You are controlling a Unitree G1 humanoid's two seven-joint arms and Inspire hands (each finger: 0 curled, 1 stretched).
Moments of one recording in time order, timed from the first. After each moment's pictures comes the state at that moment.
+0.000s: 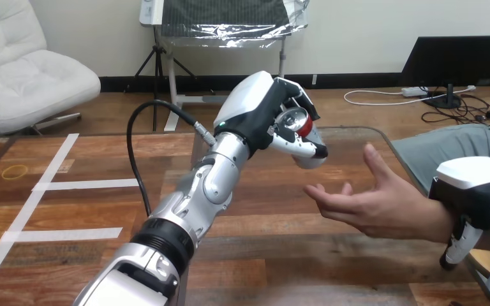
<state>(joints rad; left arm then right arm) -0.87 0.03 -0.30 1.04 0.52 -0.28 0.16 -0.28 -0.91 0.23 0.14 -0.78 0.03 0.58</state>
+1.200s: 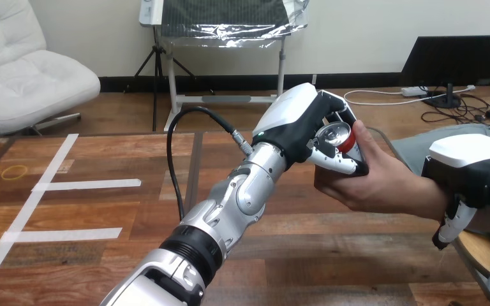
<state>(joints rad) -0.87 -0.08 -0.36 1.03 0.53 -0.28 0.15 -0.36 -0.90 0.23 0.12 -0.78 0.03 0.63</state>
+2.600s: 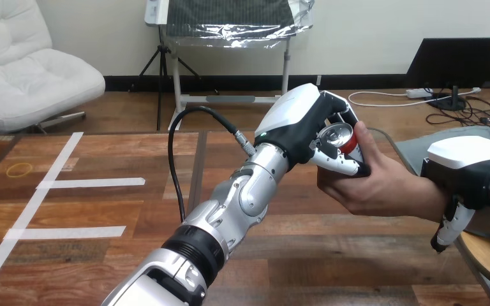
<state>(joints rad) -0.88 -0.09 -0.38 1.04 0.52 -0.27 0.16 -0.36 -0.90 0.23 0.12 -0.78 0.03 0.64</state>
